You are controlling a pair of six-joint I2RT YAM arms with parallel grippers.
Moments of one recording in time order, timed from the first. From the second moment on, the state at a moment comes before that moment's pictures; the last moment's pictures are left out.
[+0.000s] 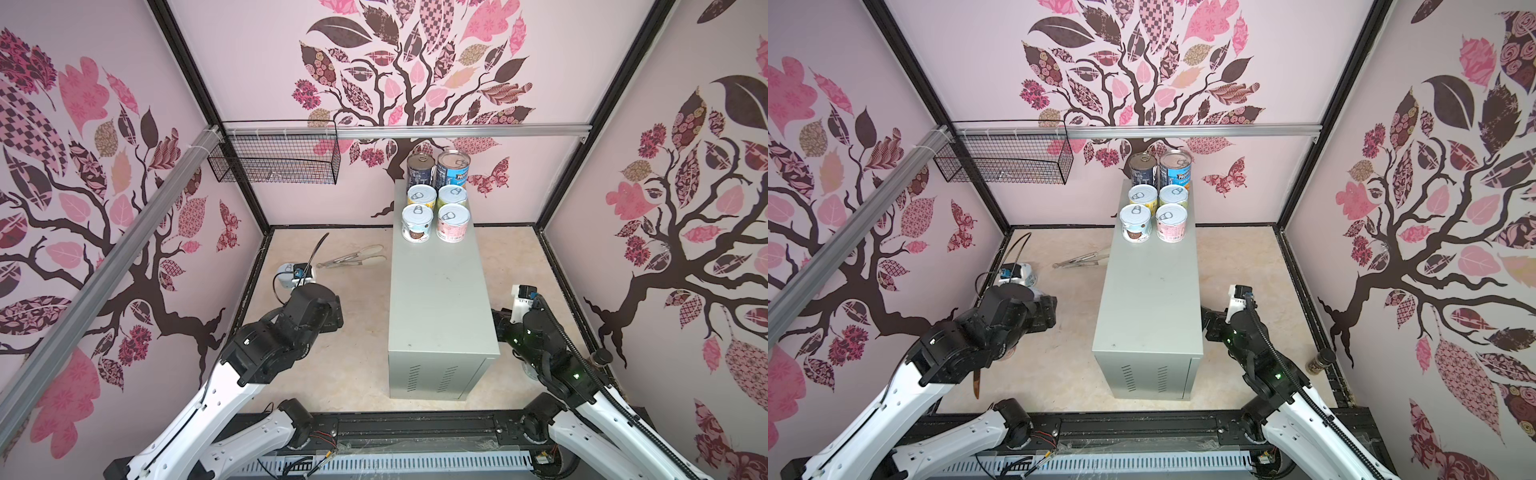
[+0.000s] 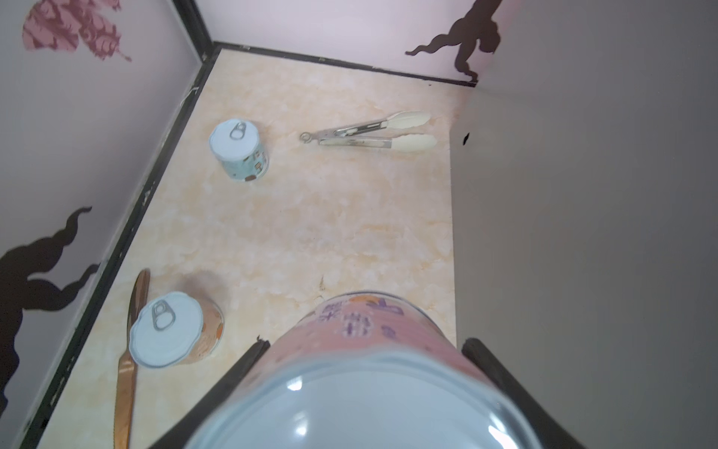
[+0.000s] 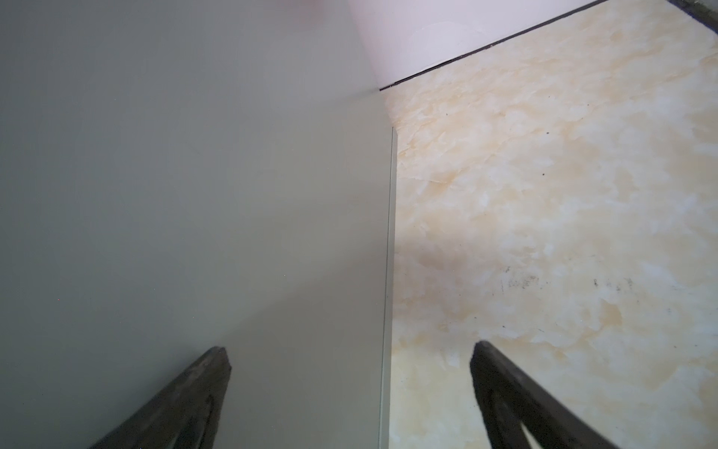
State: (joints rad) left arm -0.72 0.91 1.27 -1.12 -0.53 -0.55; right arm 0.54 0.57 0.57 -0.39 0.21 0.58
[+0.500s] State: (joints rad) left arm -0.72 1.22 1.76 -1.29 -0.35 -0.25; right arm 0.54 0.65 0.81 -0.44 0.27 0.51
